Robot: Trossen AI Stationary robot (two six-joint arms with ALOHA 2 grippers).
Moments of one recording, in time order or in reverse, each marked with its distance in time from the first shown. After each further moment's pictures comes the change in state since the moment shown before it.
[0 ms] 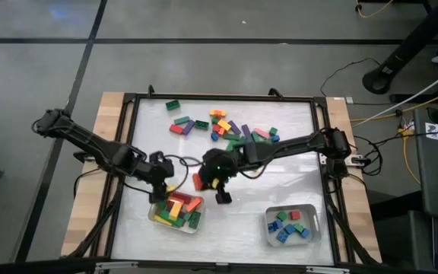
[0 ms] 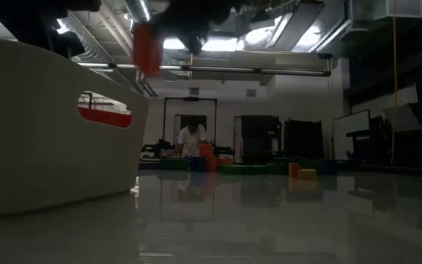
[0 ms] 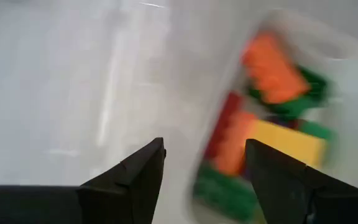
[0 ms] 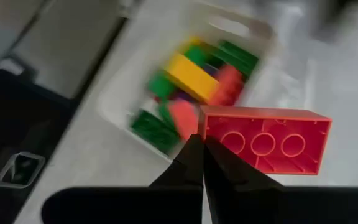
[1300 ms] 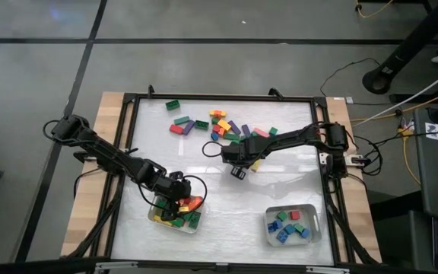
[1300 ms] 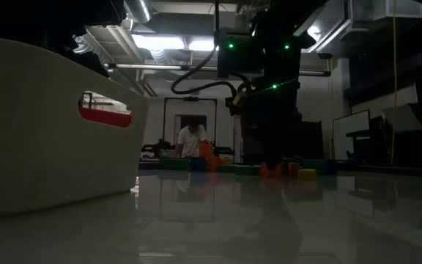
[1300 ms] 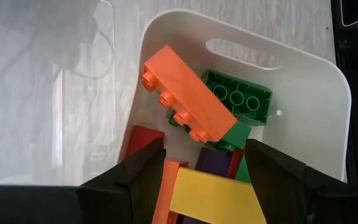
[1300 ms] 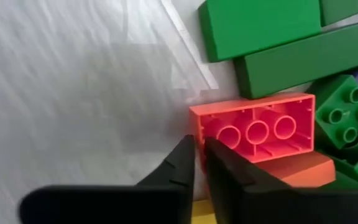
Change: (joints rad) left arm -0.027 0.293 0.000 0.364 0.213 0.087; right arm -0.157 0.001 -0.342 -0.377 0.497 0.531
